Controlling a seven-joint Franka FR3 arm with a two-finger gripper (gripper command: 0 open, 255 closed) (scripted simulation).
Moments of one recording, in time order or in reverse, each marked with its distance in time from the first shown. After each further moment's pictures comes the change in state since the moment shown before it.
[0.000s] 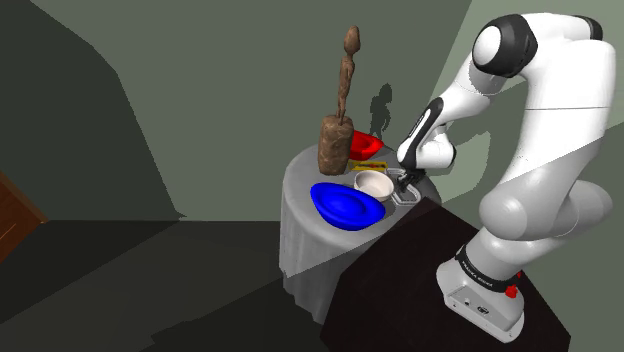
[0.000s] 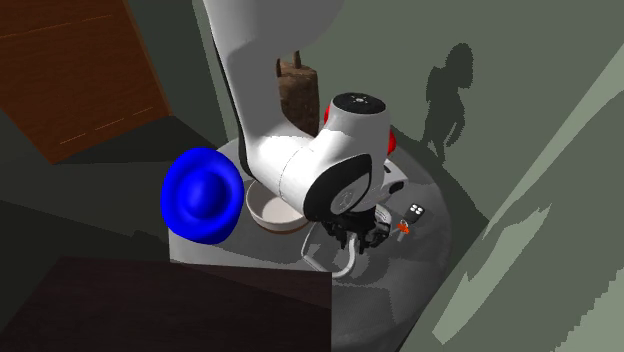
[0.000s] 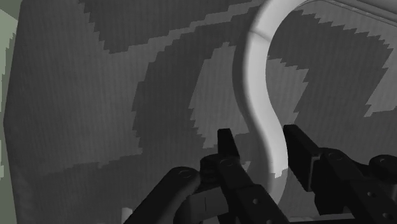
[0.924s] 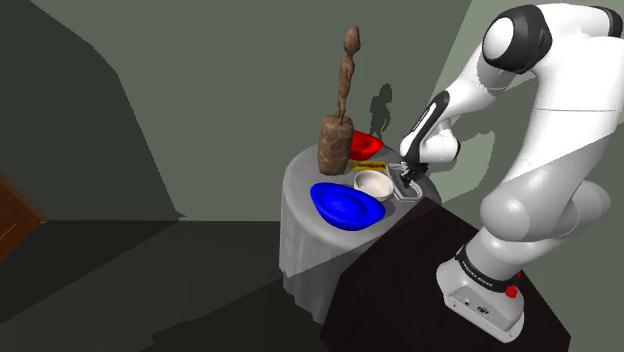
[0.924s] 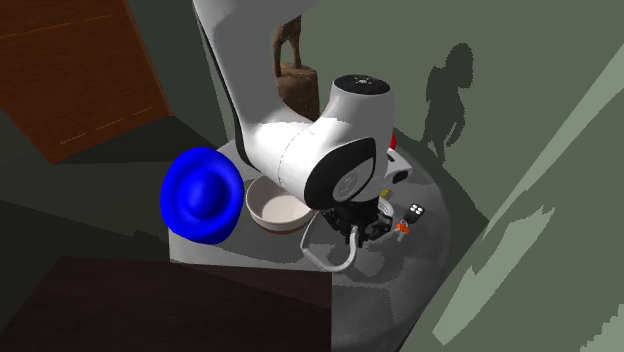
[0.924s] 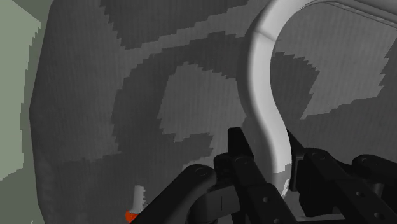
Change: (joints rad) arm 0.033 -0.081 -0.039 -0.027 -0.015 -0.056 0.010
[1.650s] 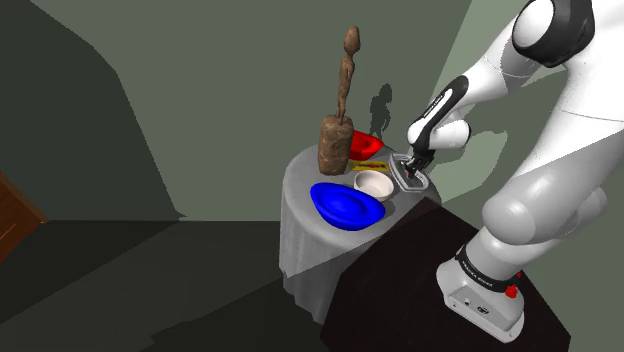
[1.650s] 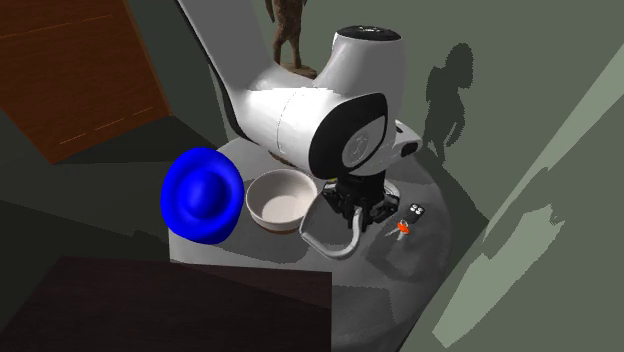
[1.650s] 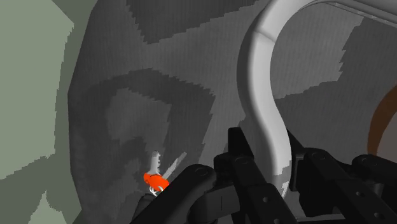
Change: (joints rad) arm 0.078 -0.186 -0.099 -0.045 -0.081 -0.141 0.051
